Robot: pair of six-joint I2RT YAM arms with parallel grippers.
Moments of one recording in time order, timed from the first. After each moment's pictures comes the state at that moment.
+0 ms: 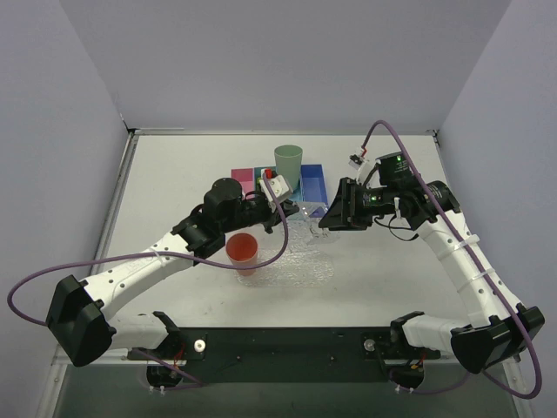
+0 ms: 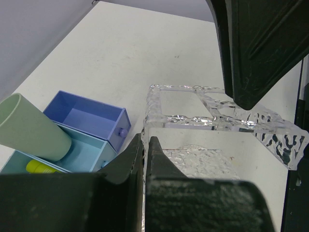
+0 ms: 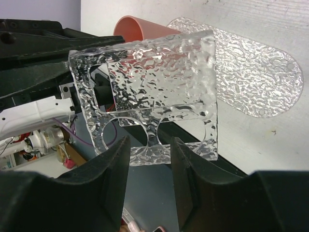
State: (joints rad) left arm -0.78 1.26 0.98 0.13 0.35 0.11; right arm 0.38 1.22 1.31 -0.95 -0.60 0.50
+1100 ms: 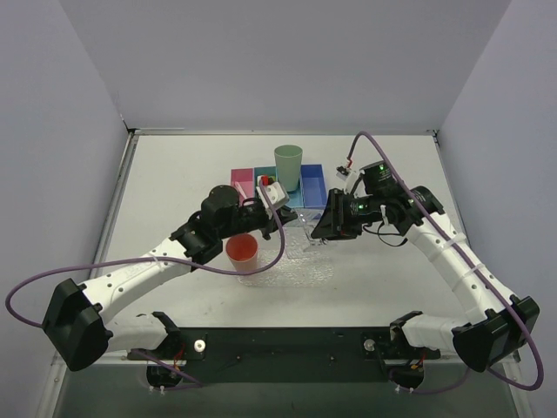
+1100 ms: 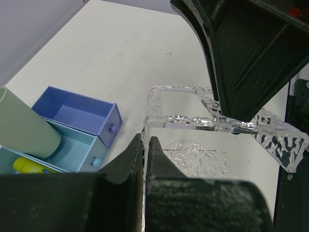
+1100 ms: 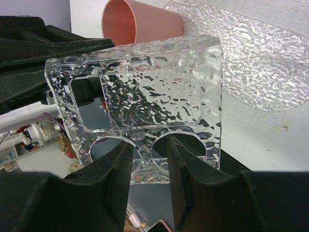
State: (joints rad) left arm -0.79 1.22 0.91 0.17 0.37 0.09; right arm 0.46 1.23 1.22 -0.89 -0.56 0.54
